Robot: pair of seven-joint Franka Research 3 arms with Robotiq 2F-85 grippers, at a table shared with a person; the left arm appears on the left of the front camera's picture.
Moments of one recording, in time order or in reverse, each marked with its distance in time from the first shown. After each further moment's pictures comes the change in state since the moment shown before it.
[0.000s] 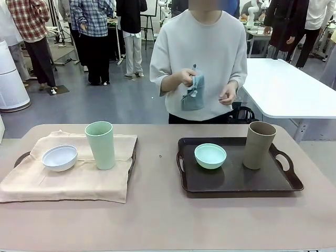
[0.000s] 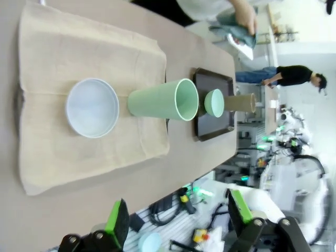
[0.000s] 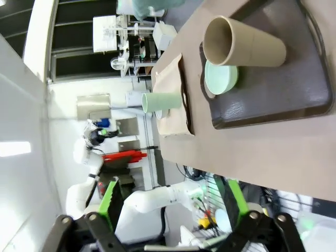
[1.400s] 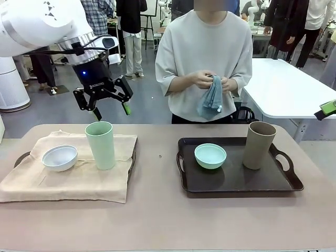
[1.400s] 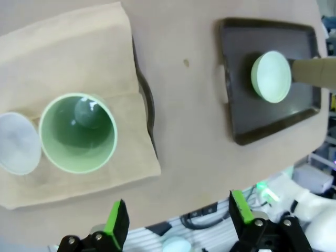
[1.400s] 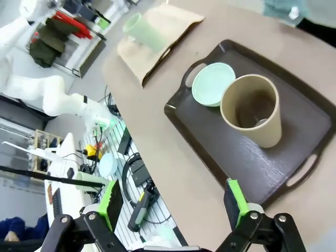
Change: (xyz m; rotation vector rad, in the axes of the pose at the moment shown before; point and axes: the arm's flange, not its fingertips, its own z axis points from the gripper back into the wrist) left arm 0.019 -0.229 -0.285 0.564 0.192 -0.154; right arm 0.110 0.027 -0.060 -0.108 0.381 0.870
